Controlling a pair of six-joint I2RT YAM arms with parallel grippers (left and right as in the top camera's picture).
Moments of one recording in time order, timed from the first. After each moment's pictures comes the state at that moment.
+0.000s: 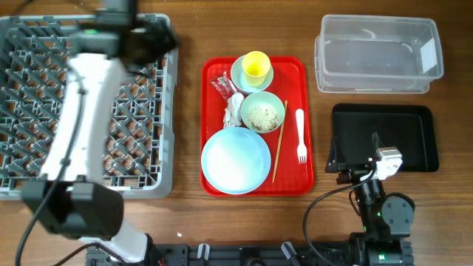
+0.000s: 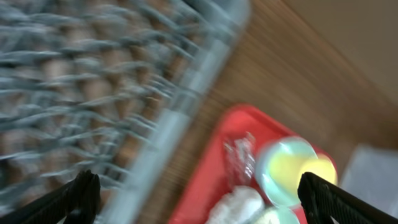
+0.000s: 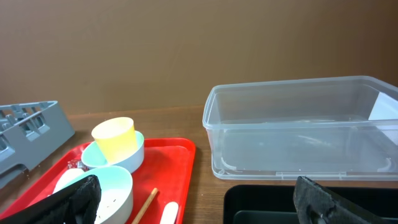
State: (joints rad) left arm -0.06 1.78 1.80 -1.07 0.03 -0.65; right arm -0.01 0.02 0.01 0.00 -0.13 0.13
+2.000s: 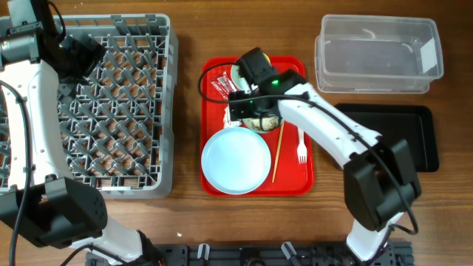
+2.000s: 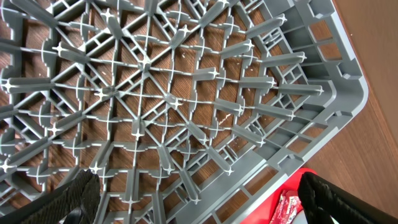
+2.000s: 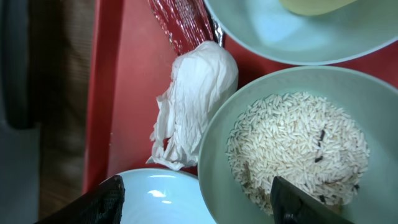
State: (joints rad) left arm 0.26 1.77 1.80 -1.18 0.02 -0.70; right arm 0.60 1.93 1.45 -0.74 -0.09 0.43
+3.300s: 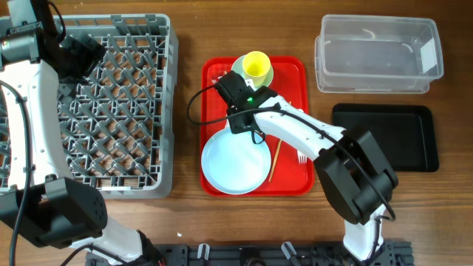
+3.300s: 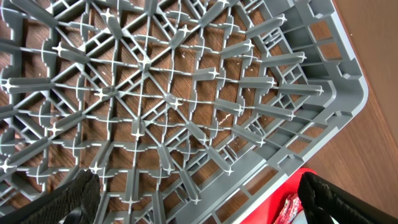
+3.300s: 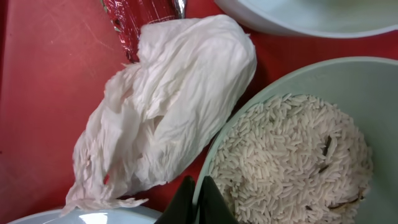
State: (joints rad) left arm 0.26 1.77 1.80 -1.18 0.02 -0.70; right arm 0.69 2.03 1.41 -0.69 0.19 0.42
